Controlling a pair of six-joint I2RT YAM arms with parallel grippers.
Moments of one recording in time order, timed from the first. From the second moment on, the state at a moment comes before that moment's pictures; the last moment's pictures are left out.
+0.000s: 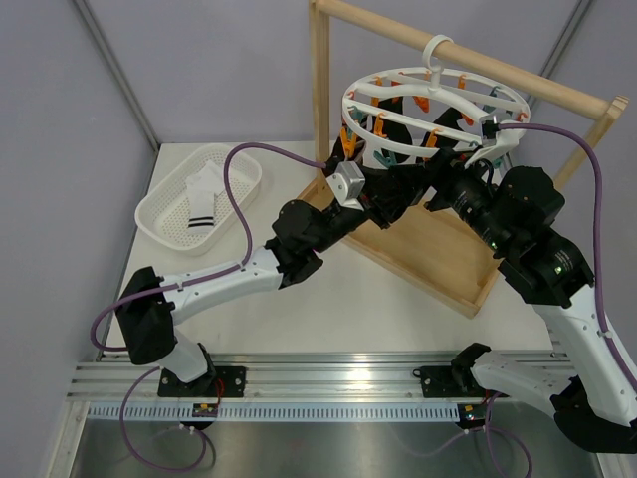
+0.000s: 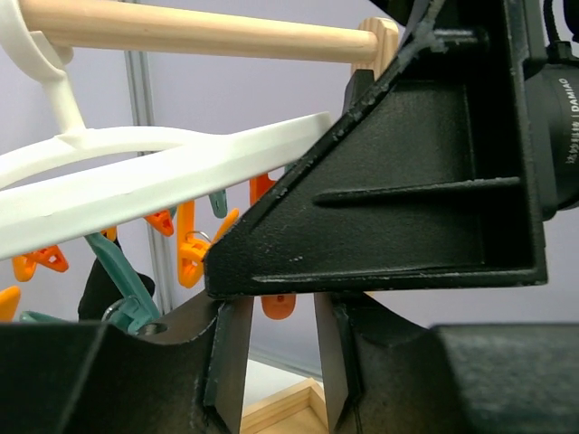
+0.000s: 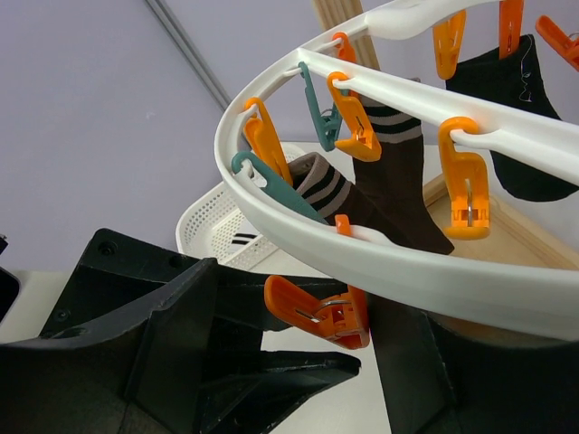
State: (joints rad) left arm -1.04 1.55 1.26 0.85 0.10 -0.09; right arm 0.61 0.98 1.49 -0.50 0.08 0.44
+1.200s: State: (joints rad) left arm -1.04 1.54 1.25 0.77 0.07 -0.09; right arm 0.61 0.99 1.48 -0.52 0.09 0.45
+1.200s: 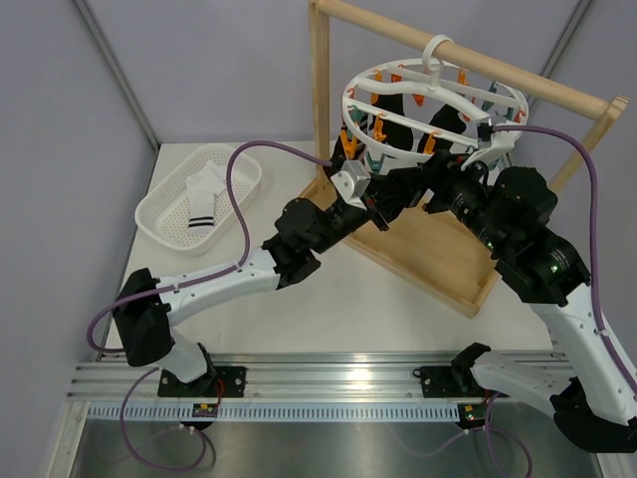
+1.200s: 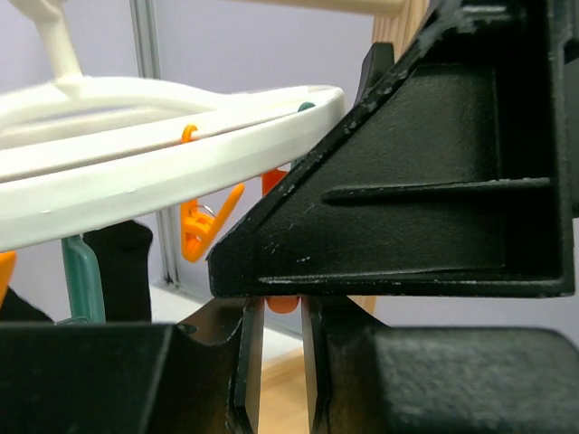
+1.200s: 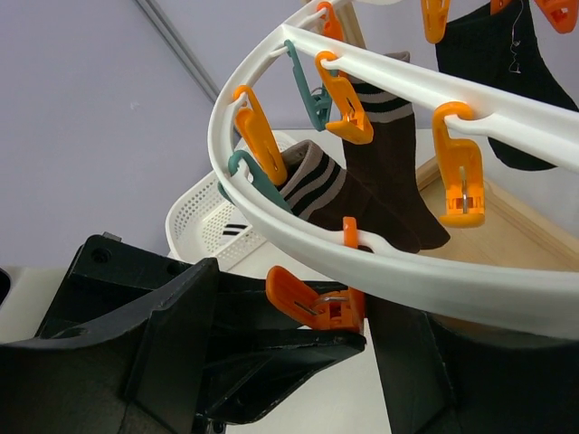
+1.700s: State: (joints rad) left arm -1.04 1.43 1.25 0.48 0.01 -0.22; right arm 0.61 0.90 1.36 -0.45 0.14 0.40
